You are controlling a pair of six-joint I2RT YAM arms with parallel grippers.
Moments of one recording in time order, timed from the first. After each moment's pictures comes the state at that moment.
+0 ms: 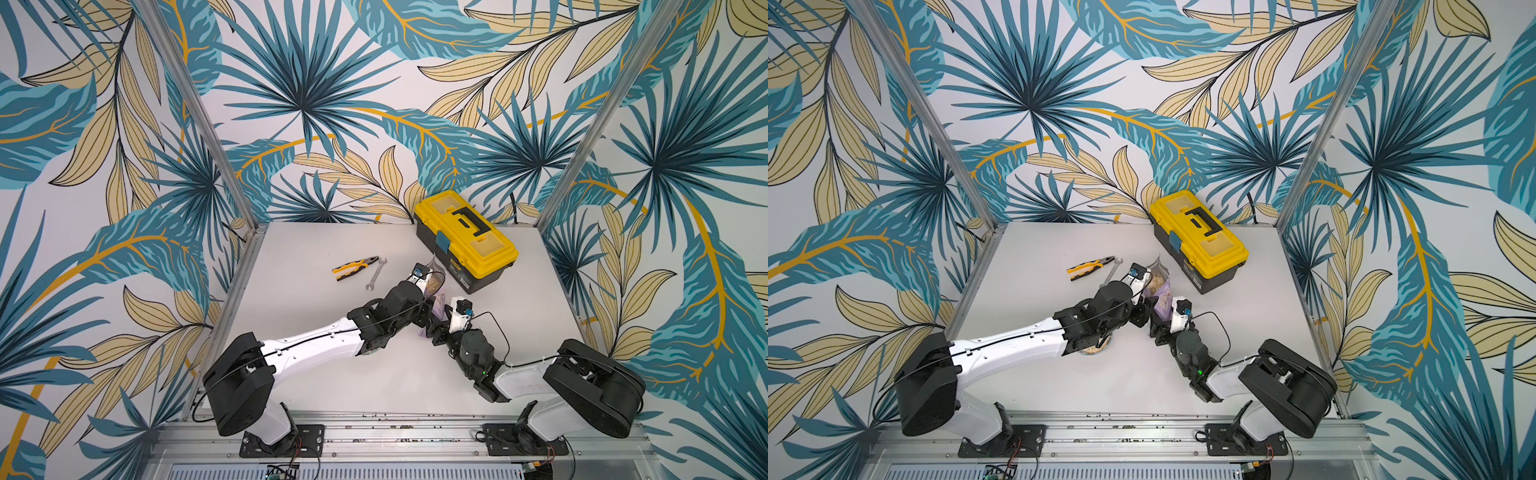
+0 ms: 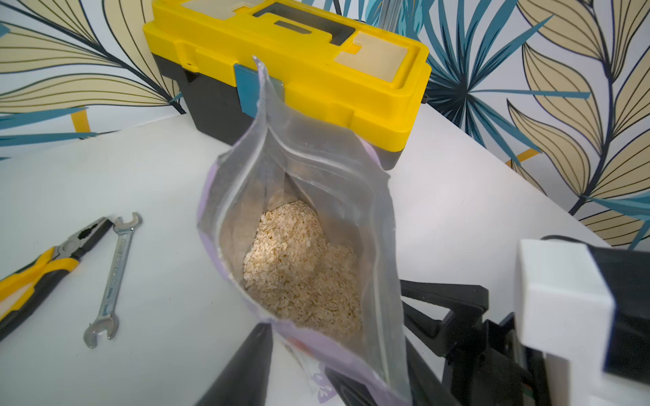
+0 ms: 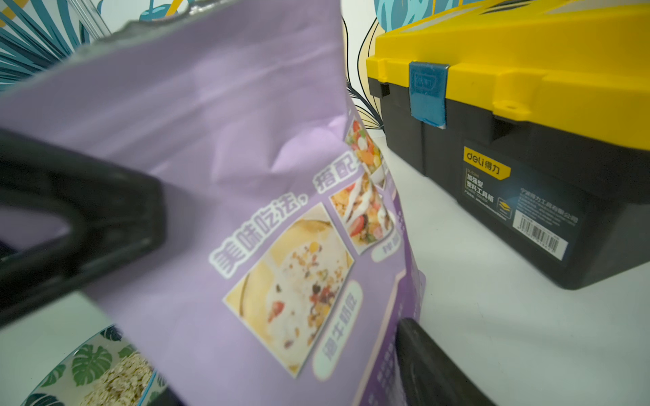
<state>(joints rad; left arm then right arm) -0.94 1.55 1.08 -0.01 -0.24 -0.28 0.93 1.48 0.24 1.12 0.46 0.34</state>
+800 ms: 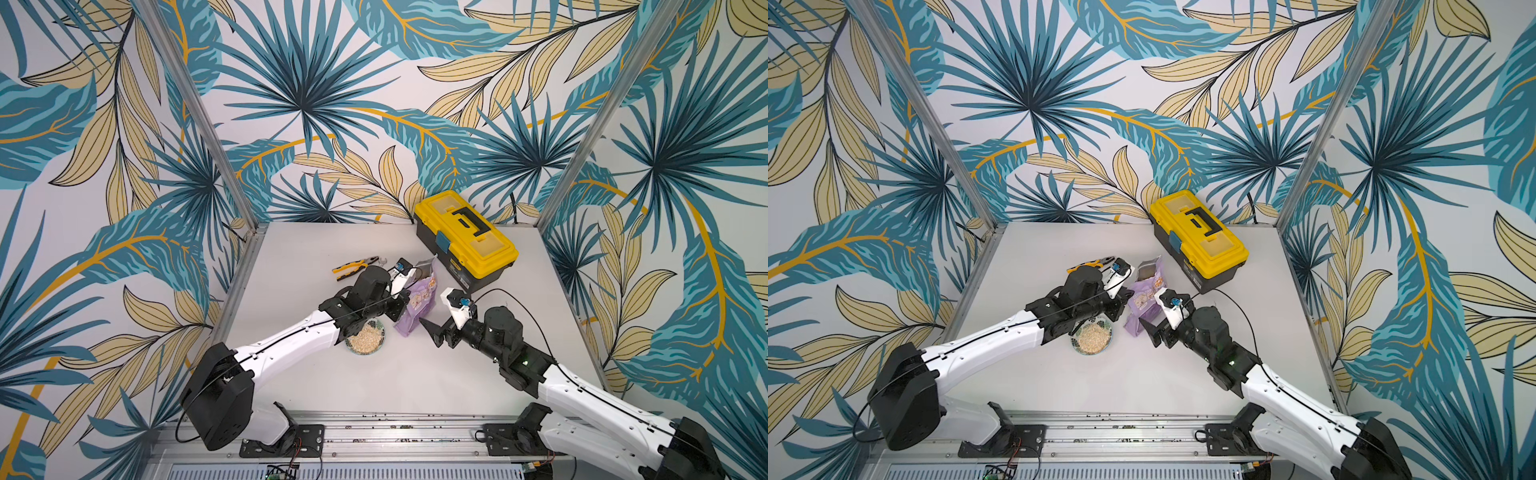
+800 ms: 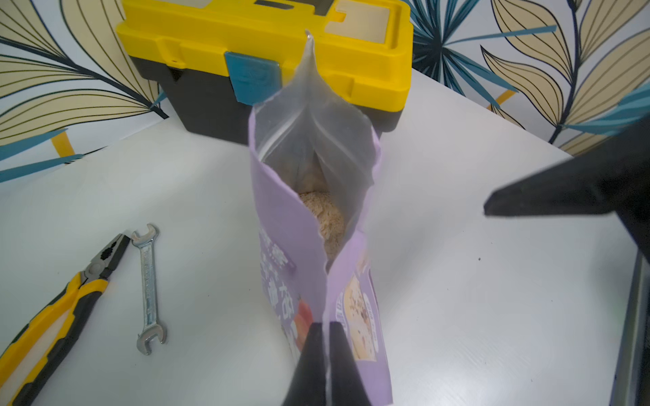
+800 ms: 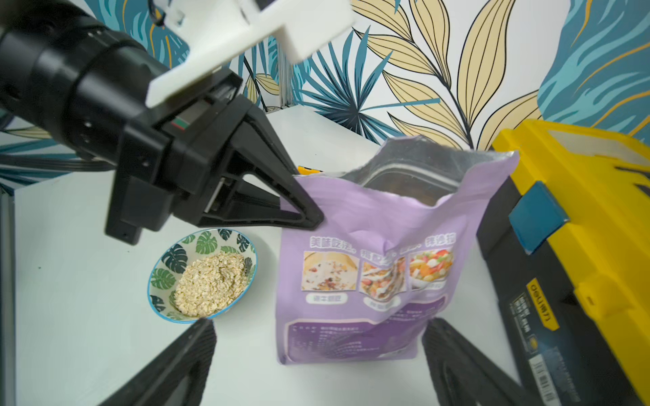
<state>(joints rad) -0.73 1.42 1.01 -0.12 0.13 0.00 0.80 0.91 0.54 0.12 -0.06 -0.14</state>
